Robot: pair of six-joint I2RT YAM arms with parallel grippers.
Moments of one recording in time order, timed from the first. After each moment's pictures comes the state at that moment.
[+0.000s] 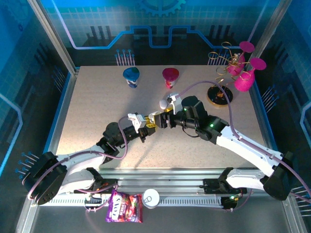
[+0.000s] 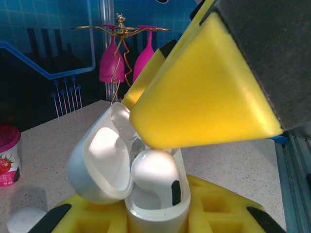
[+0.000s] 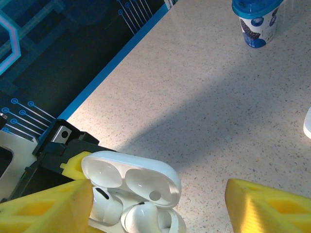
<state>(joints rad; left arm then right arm) -0.66 1.16 0.36 0.88 0.37 -0.06 0.78 1.19 1.00 -0.28 -0.17 0.39</state>
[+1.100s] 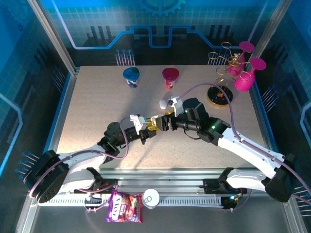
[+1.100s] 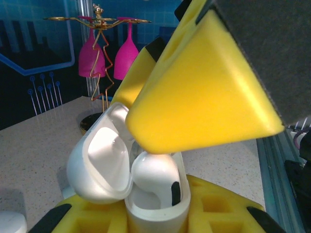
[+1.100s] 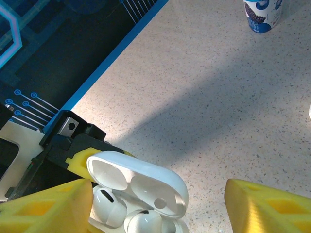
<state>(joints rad) -0.66 1.19 0.36 0.88 0.46 -0.06 0.78 1.16 0.97 -0.31 -0.19 0.41</state>
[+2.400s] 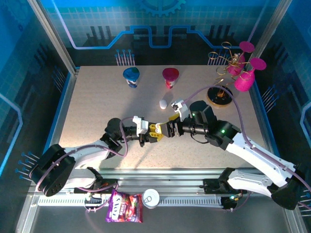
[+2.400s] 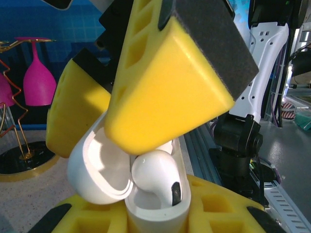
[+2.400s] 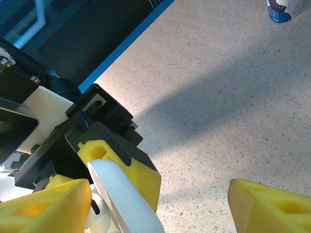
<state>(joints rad) -0.62 1.28 0.42 1.00 0.87 -0.07 0.78 1.05 0.98 -0.44 -0.26 0.35</state>
